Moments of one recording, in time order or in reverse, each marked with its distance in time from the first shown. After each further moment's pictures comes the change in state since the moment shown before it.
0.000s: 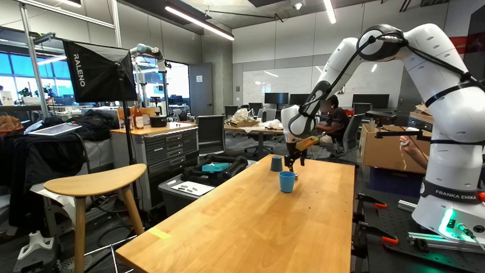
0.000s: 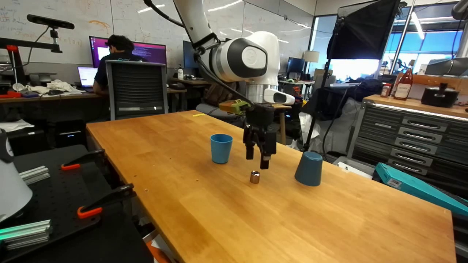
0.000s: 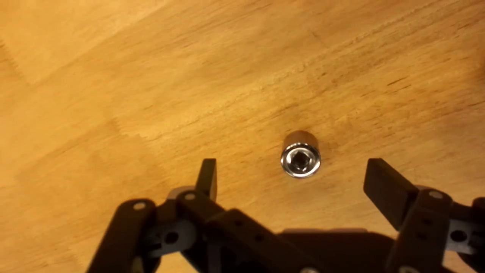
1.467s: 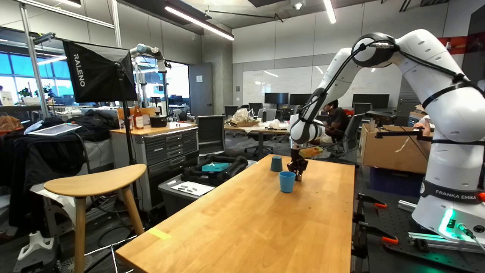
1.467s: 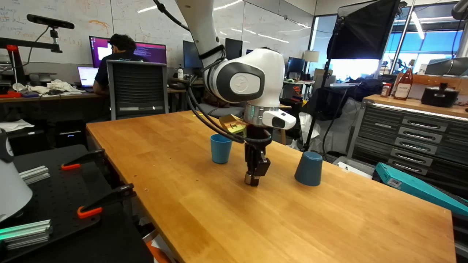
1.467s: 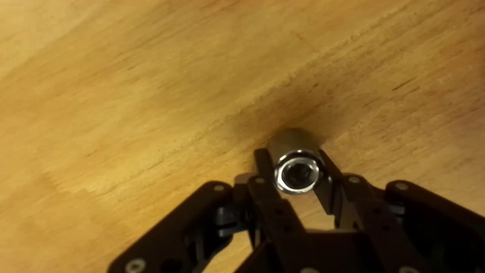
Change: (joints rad) arm -0.100 0.067 0.061 -0.042 0.273 0.165 -0.181
